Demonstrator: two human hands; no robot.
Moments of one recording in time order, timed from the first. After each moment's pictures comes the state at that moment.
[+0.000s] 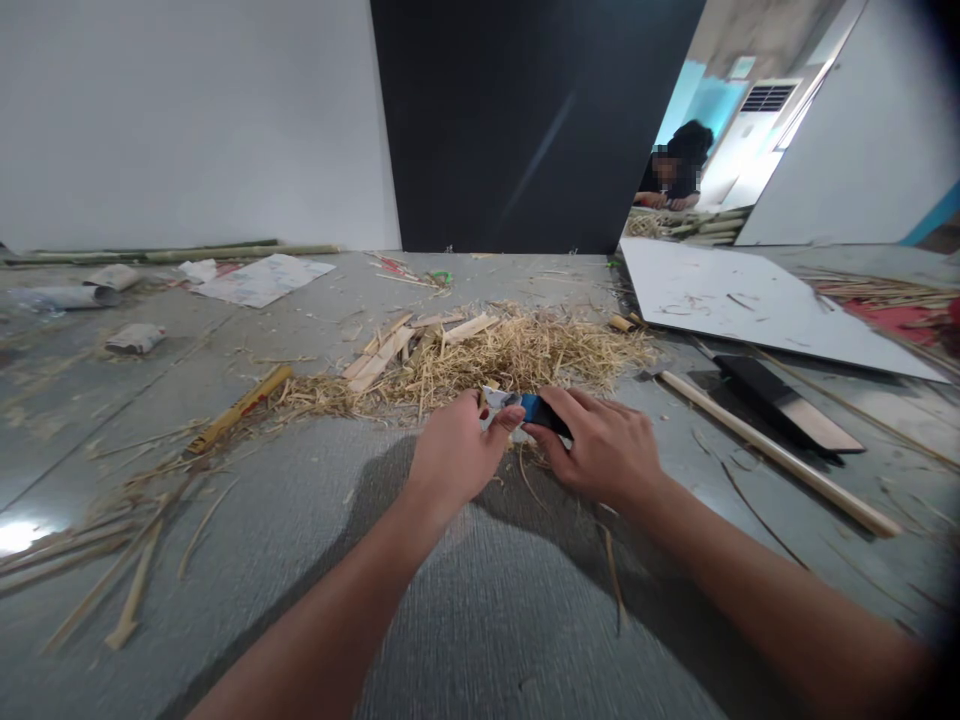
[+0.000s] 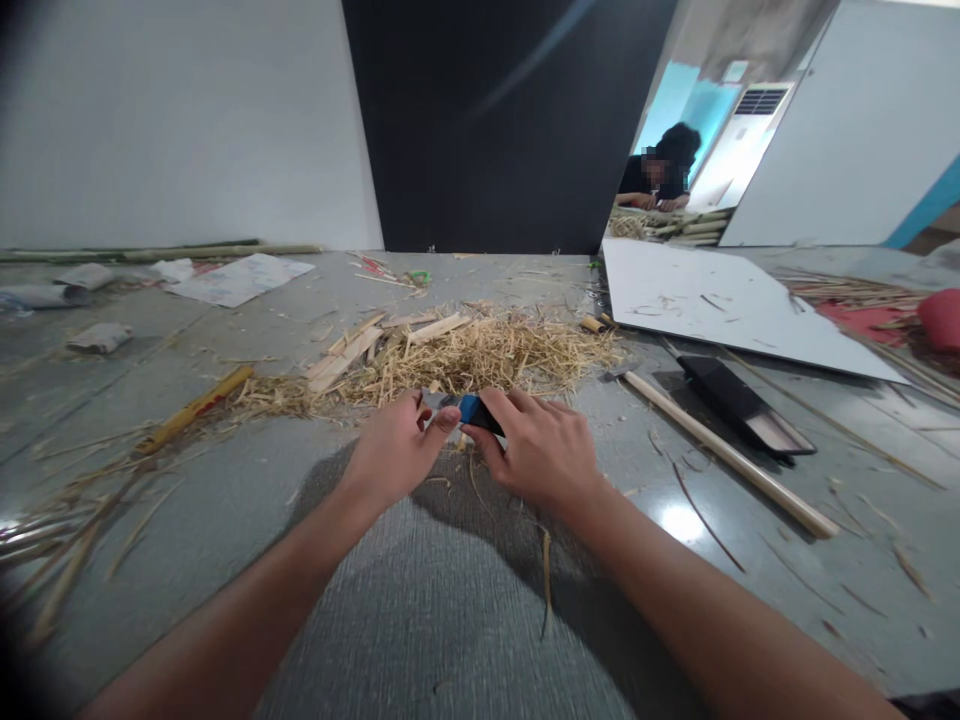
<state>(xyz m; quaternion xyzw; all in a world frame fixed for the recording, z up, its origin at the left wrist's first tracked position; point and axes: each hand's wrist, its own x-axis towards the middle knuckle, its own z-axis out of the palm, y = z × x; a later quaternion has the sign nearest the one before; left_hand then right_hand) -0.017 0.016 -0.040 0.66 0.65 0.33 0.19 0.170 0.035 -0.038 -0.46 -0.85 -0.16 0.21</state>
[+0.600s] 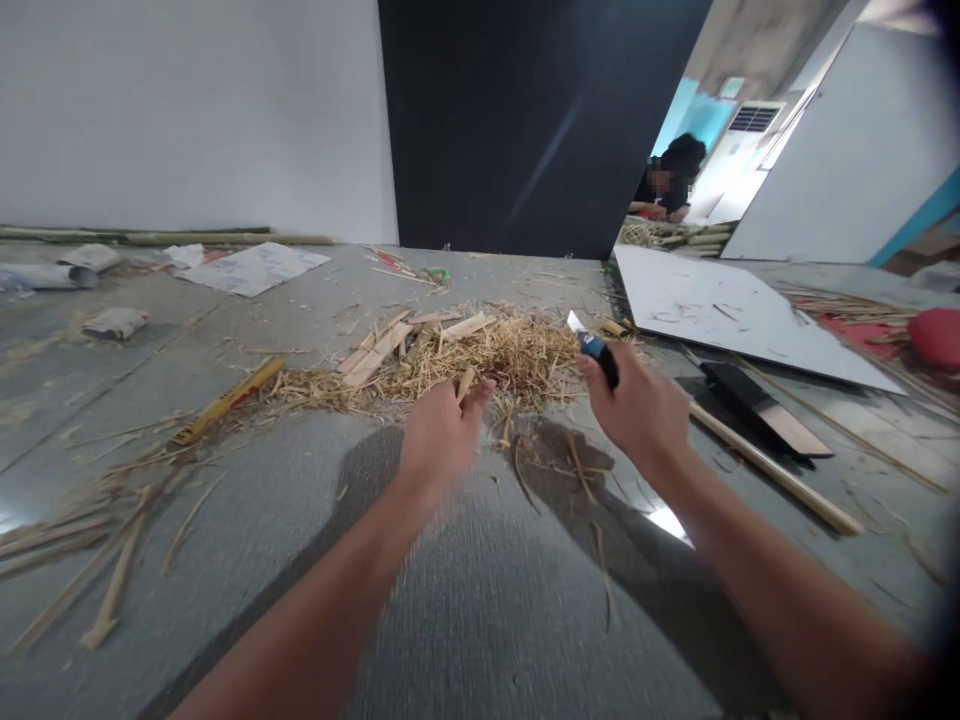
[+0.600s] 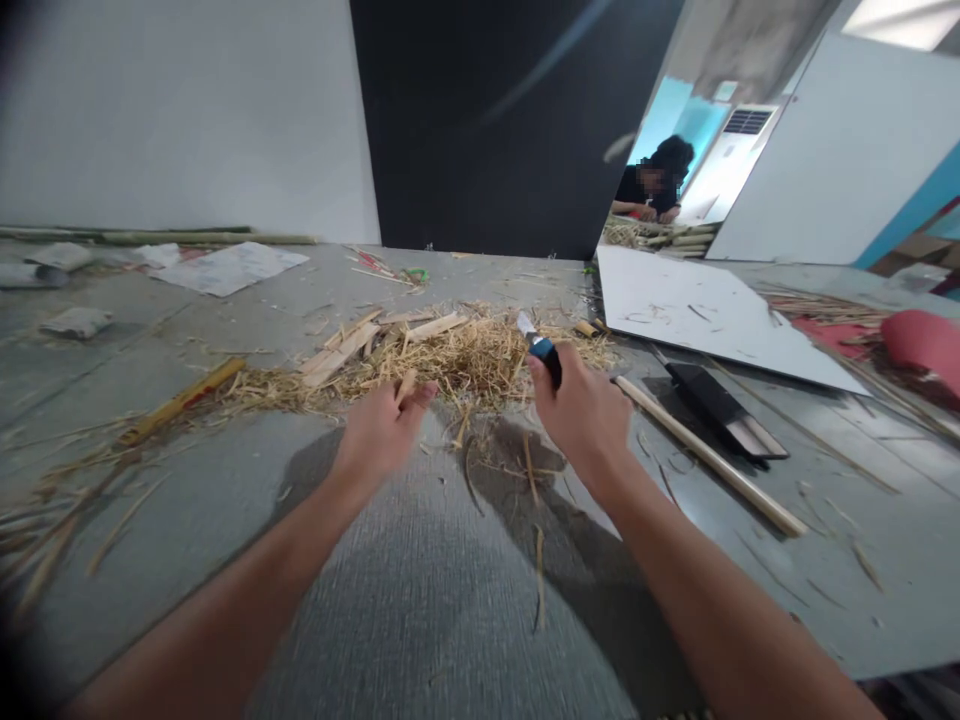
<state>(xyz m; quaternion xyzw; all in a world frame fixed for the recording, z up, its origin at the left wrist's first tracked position) -0.023 0.025 -0.041 0.61 0.69 0.35 0.18 0.186 0.066 -0.026 -0.67 -0.70 -0.11 0.23</state>
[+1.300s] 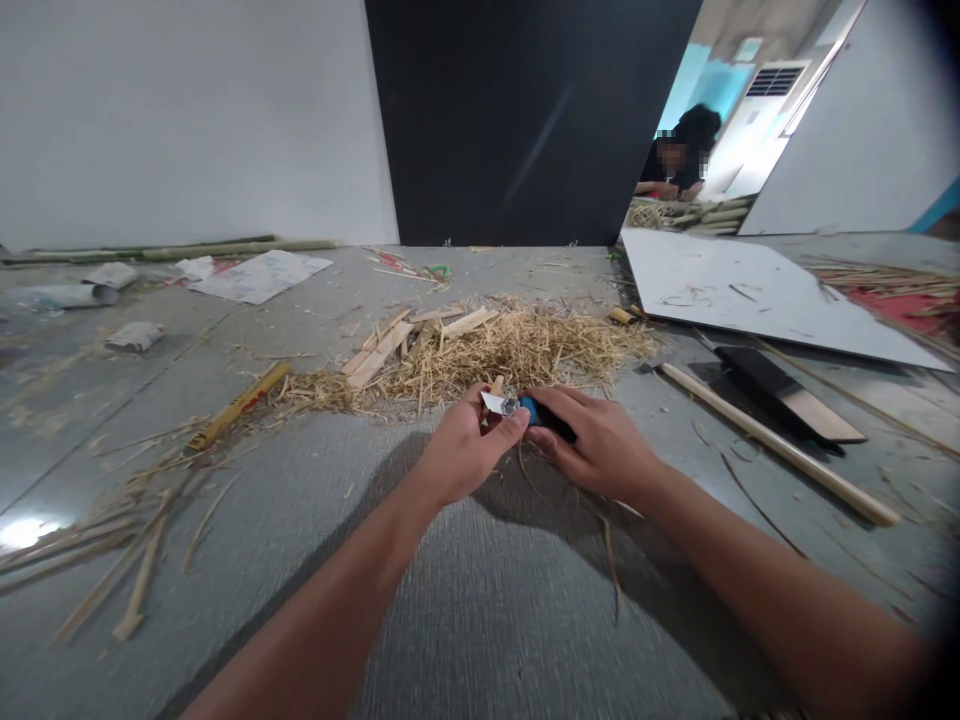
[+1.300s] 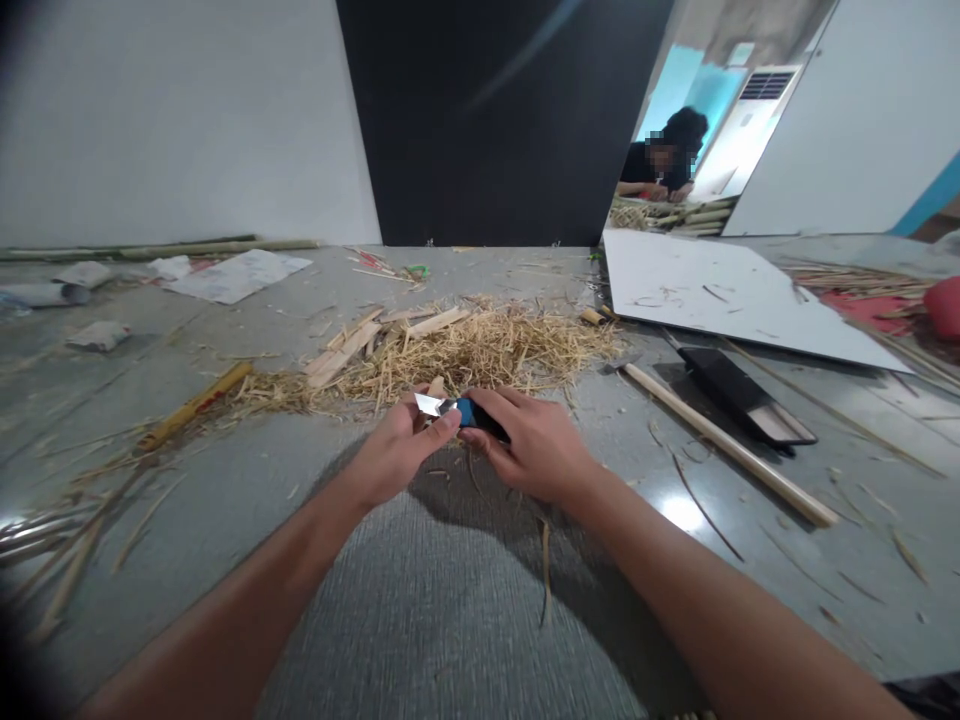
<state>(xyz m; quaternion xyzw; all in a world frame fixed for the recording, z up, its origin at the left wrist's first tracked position) -0.014 0.013 -0.044 0.60 0.47 0.44 0.47 0.180 0.048 -0.040 -0.33 -0.91 0.04 0.25</state>
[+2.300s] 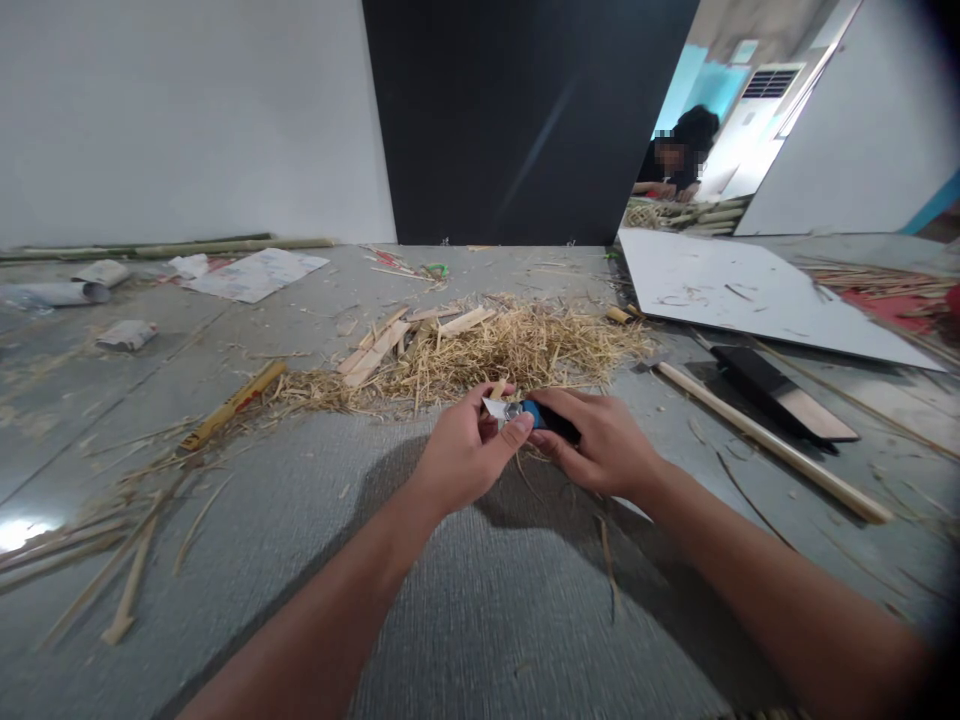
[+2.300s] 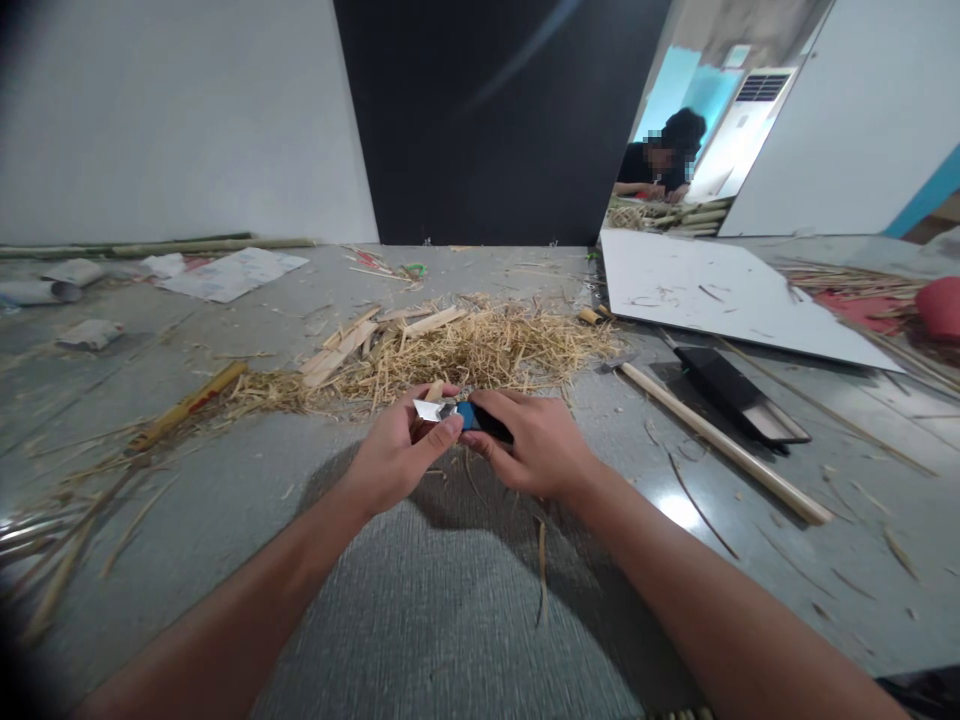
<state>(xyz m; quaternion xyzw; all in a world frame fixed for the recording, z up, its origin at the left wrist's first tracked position) -0.010 0.007 -0.044 0.62 0.49 0.44 0.43 0.185 0.051 -0.037 -0.31 -0.92 0.07 0.25</state>
